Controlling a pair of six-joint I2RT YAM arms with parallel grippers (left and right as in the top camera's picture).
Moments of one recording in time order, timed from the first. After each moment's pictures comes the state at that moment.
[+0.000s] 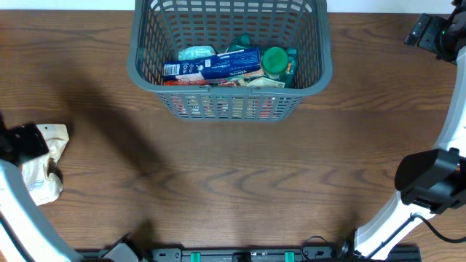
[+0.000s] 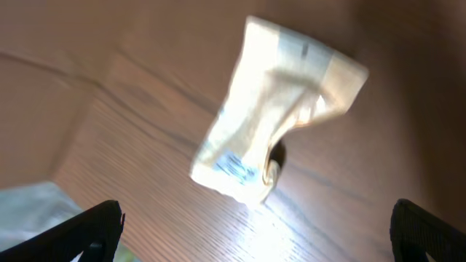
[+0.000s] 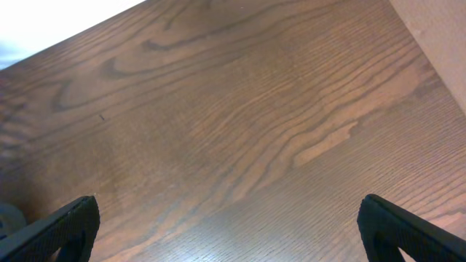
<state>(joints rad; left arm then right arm) 0.71 1.33 1.28 -1.01 -0.13 0.28 -0.34 2.02 2.24 -1.21 0.10 0.15</state>
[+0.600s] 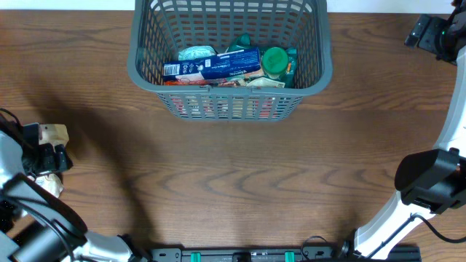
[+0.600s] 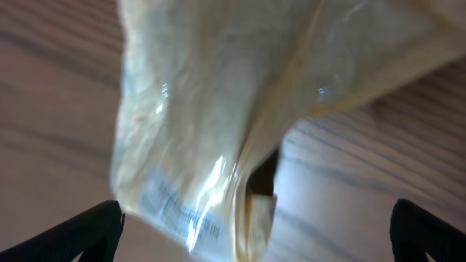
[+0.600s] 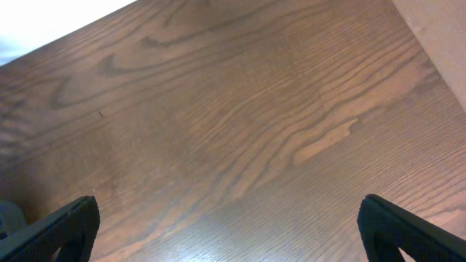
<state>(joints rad) 0.75 1.75 1.17 -0.86 -0.12 0.44 -0.34 2.02 2.24 -1.22 0.10 0.15</state>
